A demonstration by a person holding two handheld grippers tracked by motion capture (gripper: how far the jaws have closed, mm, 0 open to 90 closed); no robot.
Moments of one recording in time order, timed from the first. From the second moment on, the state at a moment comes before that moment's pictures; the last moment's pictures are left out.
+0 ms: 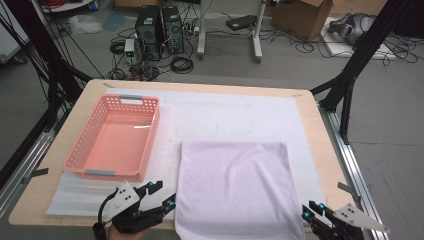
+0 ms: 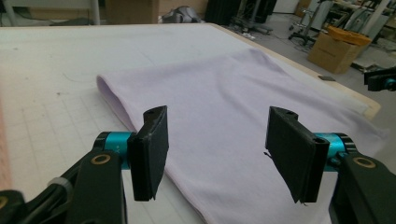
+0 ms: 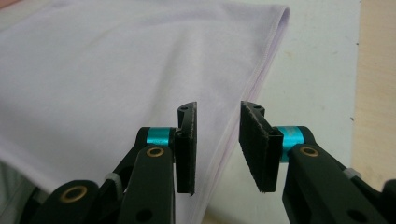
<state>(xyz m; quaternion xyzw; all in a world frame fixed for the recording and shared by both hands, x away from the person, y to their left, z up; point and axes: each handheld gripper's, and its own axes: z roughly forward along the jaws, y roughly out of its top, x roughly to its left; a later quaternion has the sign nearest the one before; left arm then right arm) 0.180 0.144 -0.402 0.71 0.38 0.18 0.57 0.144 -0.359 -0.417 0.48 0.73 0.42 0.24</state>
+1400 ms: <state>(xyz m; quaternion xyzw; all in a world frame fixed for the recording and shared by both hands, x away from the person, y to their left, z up) 0.354 0.095 -0.451 0.75 0.47 0.17 0.43 0.328 -0.348 -0.443 0.53 0.74 0.38 0.20</state>
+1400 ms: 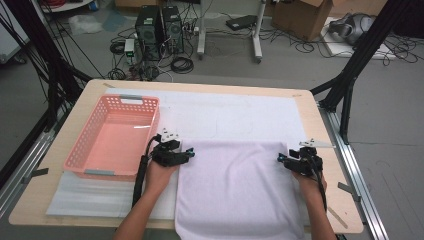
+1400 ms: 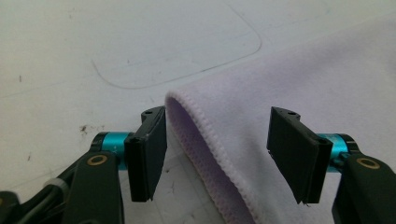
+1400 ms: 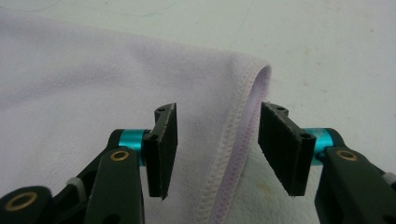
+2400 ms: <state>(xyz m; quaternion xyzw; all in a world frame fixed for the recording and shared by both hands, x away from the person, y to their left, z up) 0.355 0.082 -0.440 0.74 0.47 0.19 0.44 0.330 -0.352 -0.442 0.52 0.74 0.37 0.19</state>
